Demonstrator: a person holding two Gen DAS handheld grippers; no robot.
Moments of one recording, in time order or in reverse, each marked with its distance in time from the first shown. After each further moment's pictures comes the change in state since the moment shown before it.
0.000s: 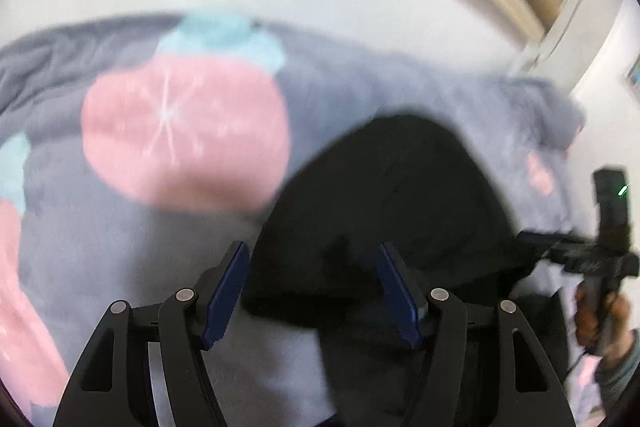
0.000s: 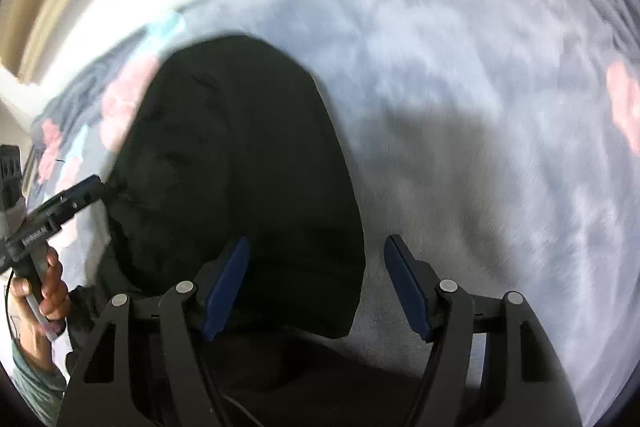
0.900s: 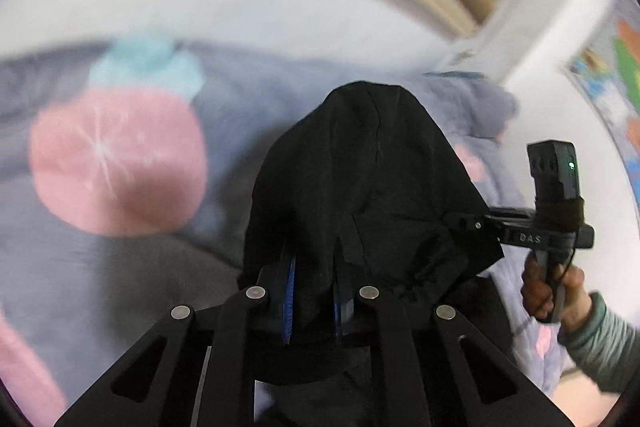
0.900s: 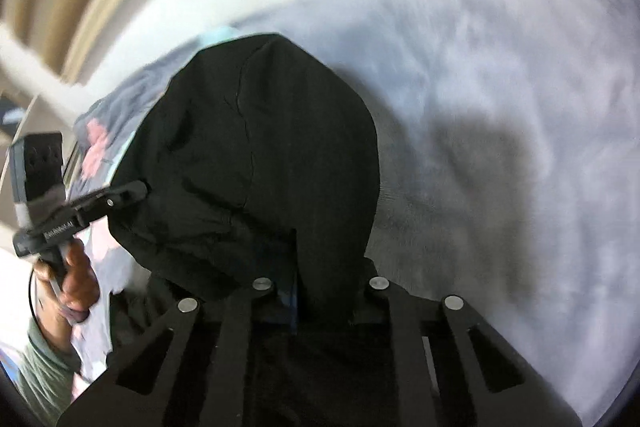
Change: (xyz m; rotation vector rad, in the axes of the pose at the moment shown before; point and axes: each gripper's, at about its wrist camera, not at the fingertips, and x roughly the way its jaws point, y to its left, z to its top) left arm -0.043 -0.049 0.004 0.109 0.039 -0.216; right arm -0.029 0.028 0.015 -0.073 -0.032 0.164
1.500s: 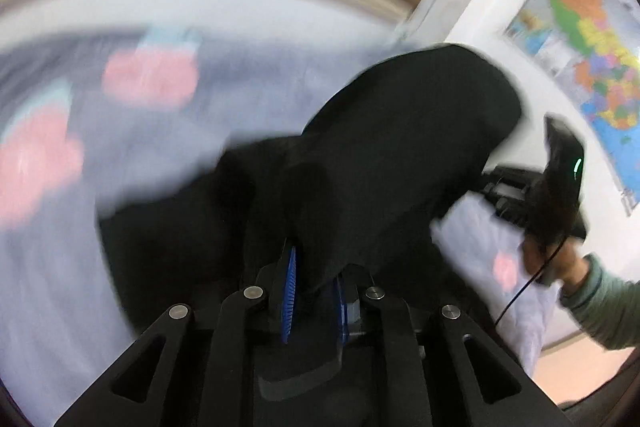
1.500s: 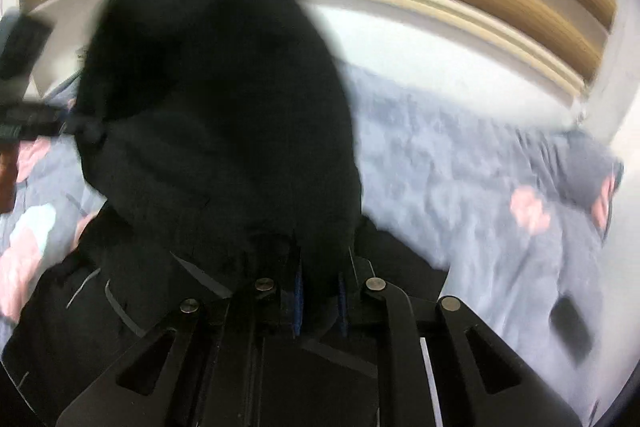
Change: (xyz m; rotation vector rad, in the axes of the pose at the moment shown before) left arm -0.167 -0.126 -0.240 -0.043 0.019 0.085; right arm -0.177 0.129 -0.216 -0.438 -0.177 -0.278
